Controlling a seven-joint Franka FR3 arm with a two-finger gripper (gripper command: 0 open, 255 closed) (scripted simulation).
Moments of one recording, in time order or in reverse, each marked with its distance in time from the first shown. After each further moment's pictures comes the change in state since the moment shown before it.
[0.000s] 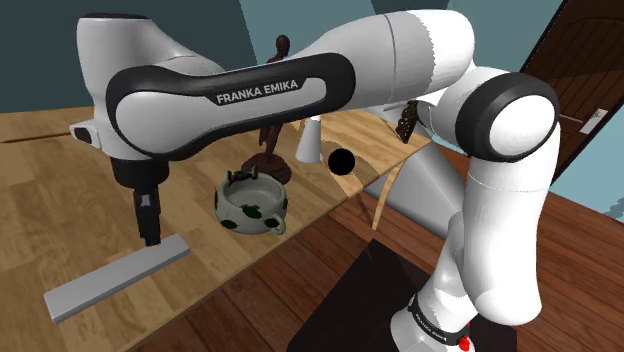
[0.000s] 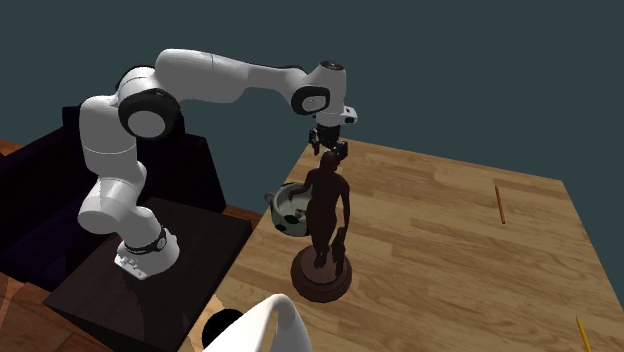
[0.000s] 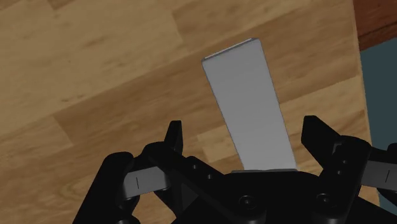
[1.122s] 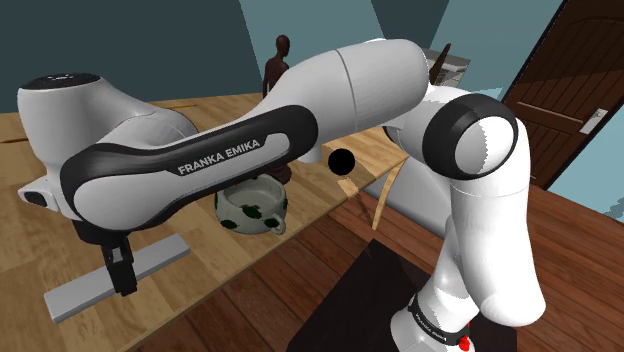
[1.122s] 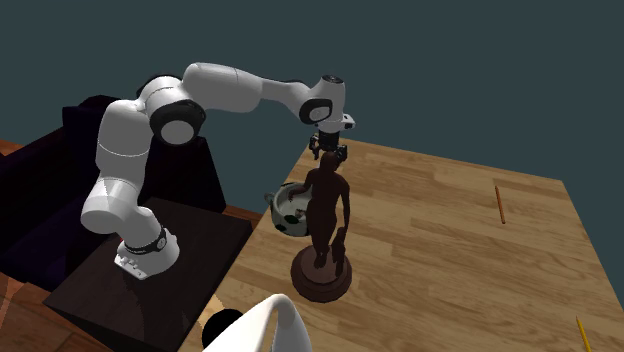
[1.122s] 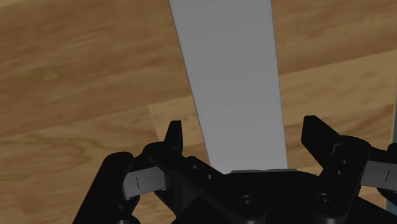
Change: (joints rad) arm 0.078 0.161 0.028 0.065 -0.073 0.071 -0.041
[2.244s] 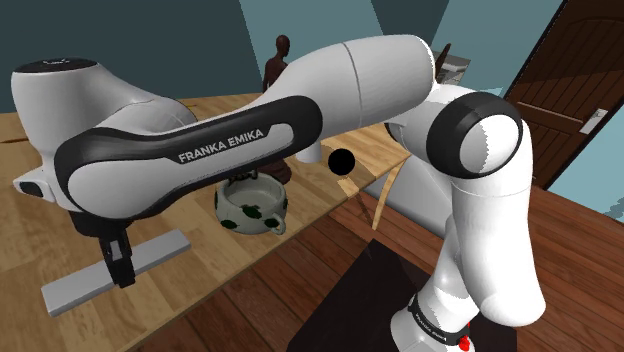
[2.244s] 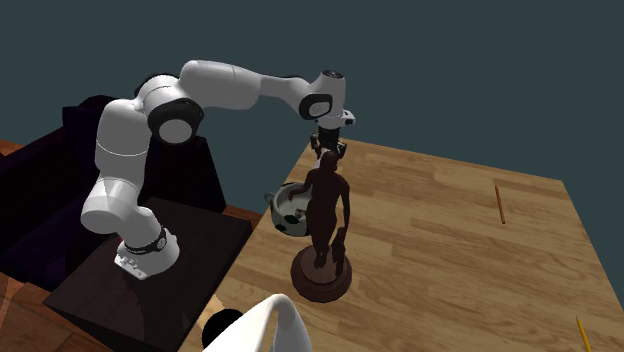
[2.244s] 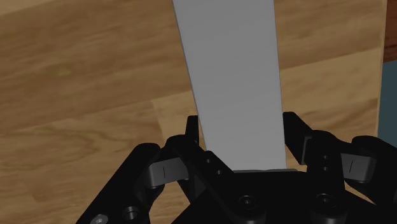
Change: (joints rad) arm -0.001 -0.014 0.003 0.020 0.005 -0.034 -0.003
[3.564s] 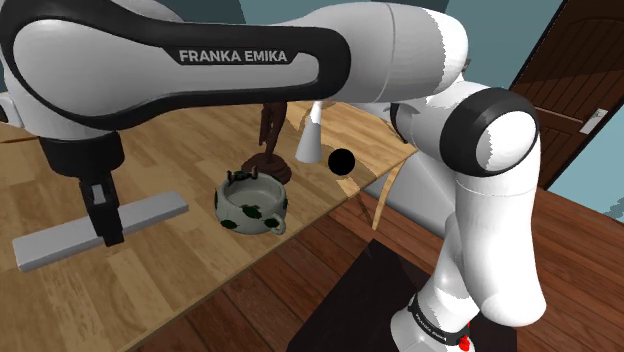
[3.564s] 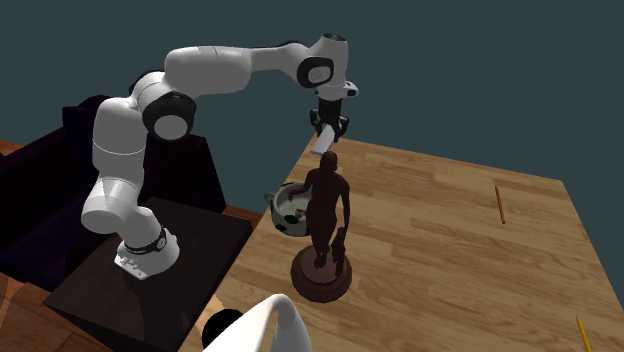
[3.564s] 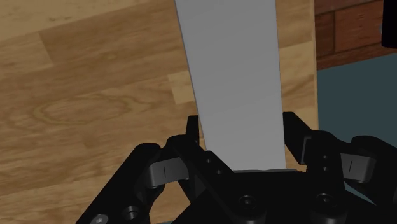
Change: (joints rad) arm 0.010 -0.039 0.010 0.212 0.016 -0.248 -0.012
